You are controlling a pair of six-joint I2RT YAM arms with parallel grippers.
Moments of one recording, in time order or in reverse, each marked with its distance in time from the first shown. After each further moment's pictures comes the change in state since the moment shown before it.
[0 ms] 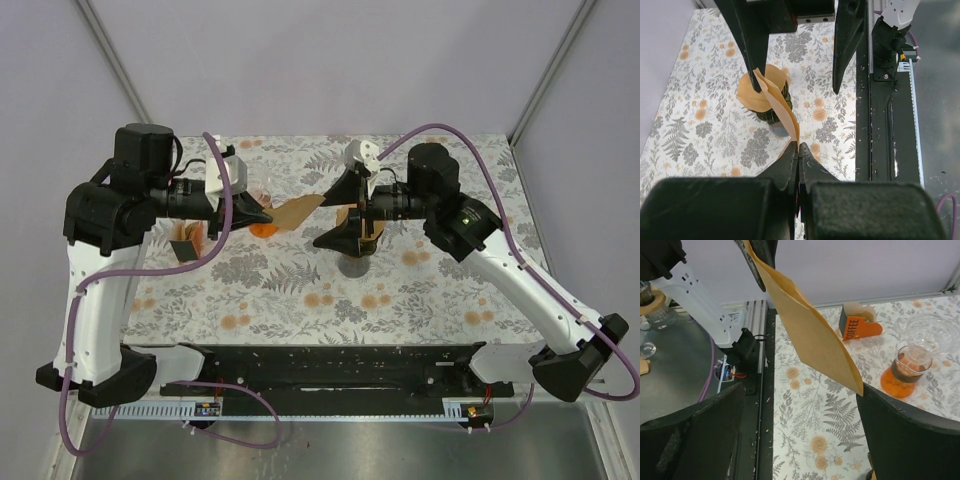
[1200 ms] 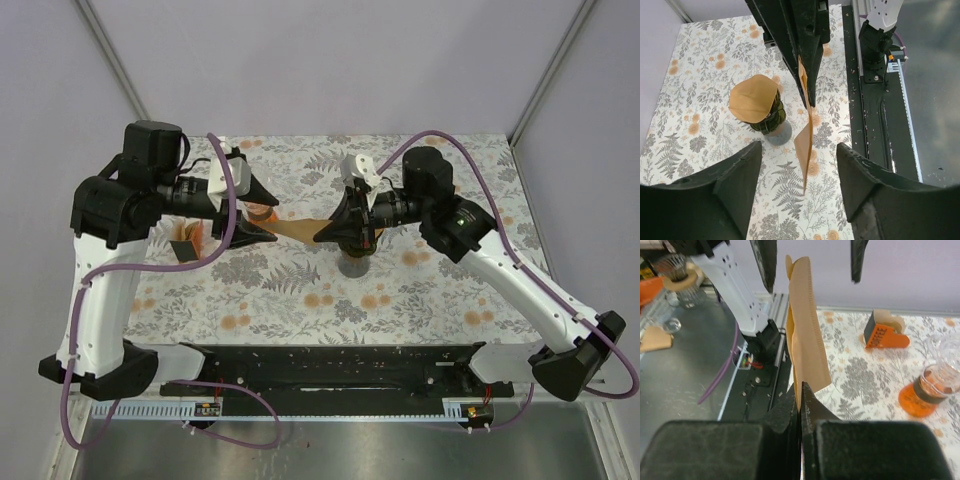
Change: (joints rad) left arm -0.021 0.027 0.013 -0.021 0.072 0.071; right arm 0.008 0.016 -0.045 0.071 -0.190 -0.032
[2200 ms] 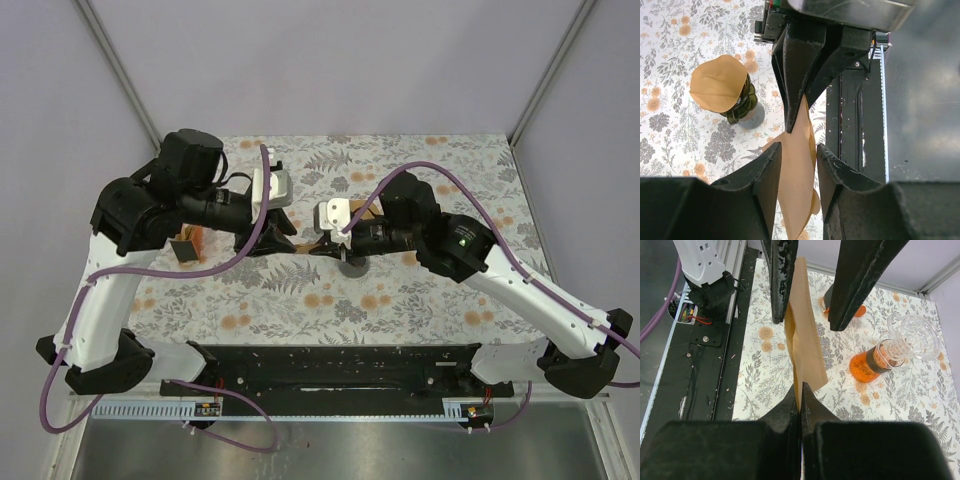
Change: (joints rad) left arm -0.293 0.026 0.029 -0.002 -0.306 -0.243; right arm 0.245 -0.035 0.084 -0.338 0.468 -0.410
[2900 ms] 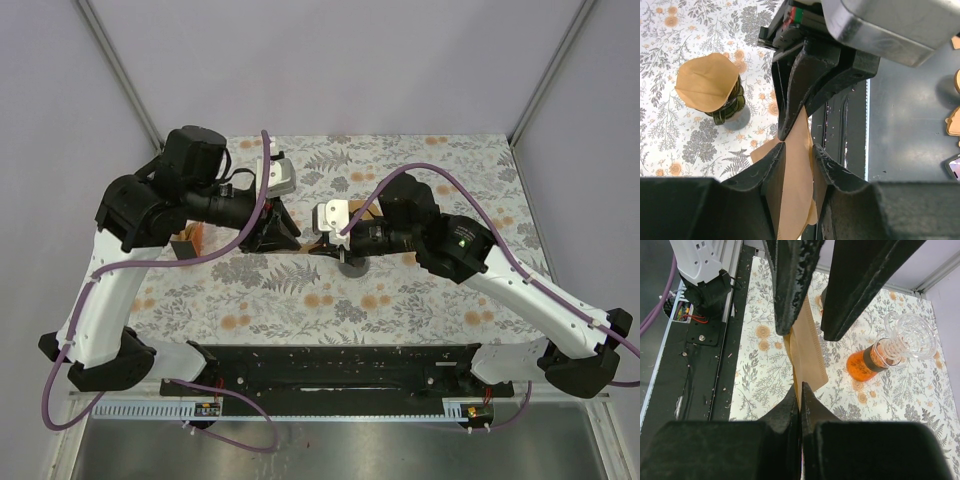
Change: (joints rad) left arm 0.000 0.015 0.000 0.024 0.014 -0.135; right arm 0.010 0.000 0.000 0.000 0.024 -0.009
